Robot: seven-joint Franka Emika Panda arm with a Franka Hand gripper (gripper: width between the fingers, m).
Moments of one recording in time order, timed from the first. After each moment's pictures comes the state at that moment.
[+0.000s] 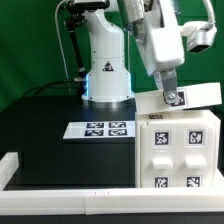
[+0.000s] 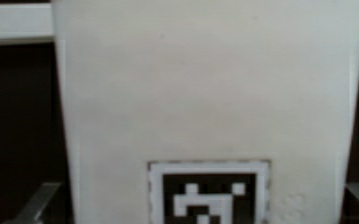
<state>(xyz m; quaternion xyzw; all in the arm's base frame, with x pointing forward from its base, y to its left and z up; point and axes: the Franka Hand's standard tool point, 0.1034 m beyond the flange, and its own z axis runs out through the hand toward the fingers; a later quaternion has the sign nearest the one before) 0.614 0.073 0.155 -0.66 0.73 -0.01 0.16</state>
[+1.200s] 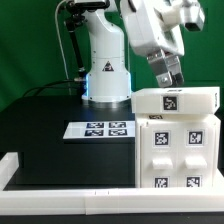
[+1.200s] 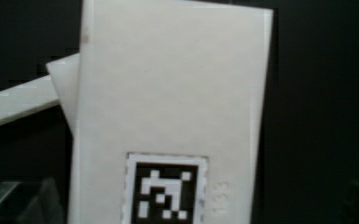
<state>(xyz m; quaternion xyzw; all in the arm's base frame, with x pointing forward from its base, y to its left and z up) 0.623 0.075 0.183 -0.56 0.80 0.02 0.21</state>
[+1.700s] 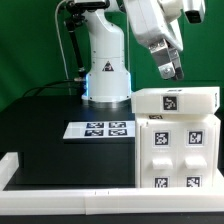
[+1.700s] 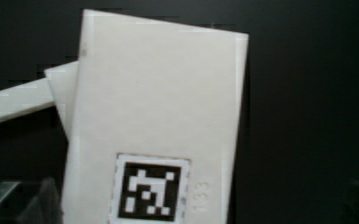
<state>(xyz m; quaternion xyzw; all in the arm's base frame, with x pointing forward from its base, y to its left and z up) 0.629 0.073 0.191 -0.63 0.75 0.00 0.22</state>
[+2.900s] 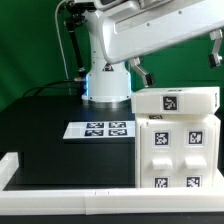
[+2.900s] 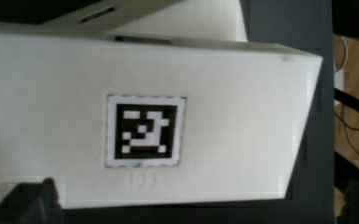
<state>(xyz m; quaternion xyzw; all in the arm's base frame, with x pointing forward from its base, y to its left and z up) 0.629 0.086 0.195 -0.98 0.12 -0.10 0.14</state>
